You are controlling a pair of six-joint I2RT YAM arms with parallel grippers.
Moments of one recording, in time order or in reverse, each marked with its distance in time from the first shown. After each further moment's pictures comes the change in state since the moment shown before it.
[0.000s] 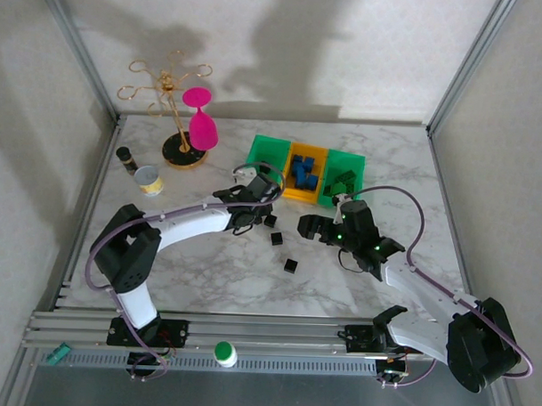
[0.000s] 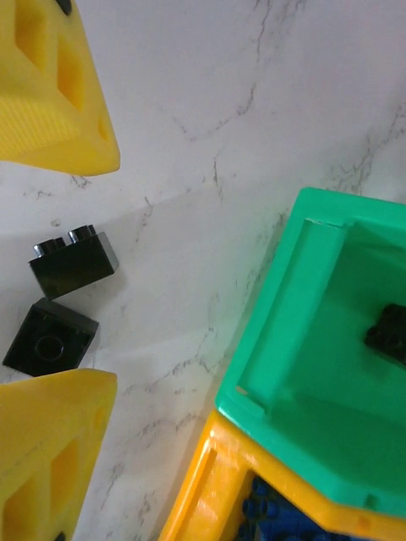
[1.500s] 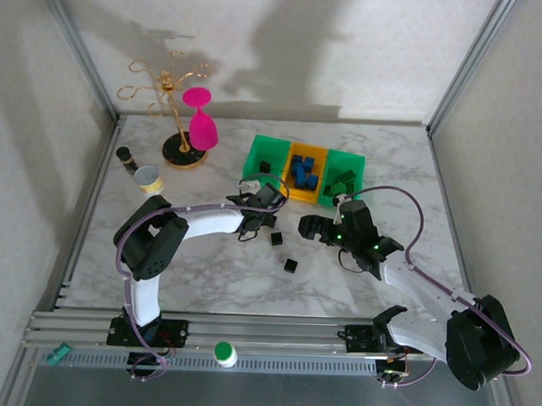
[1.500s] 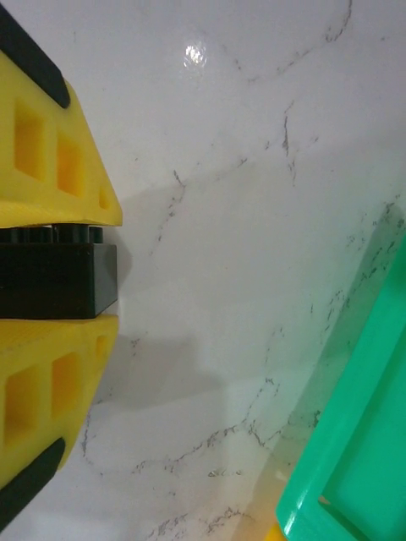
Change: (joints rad) left arm 0.000 0.139 -0.004 0.042 0.050 -0.049; right arm 0.000 0.014 0.007 -0.016 0.018 0.003
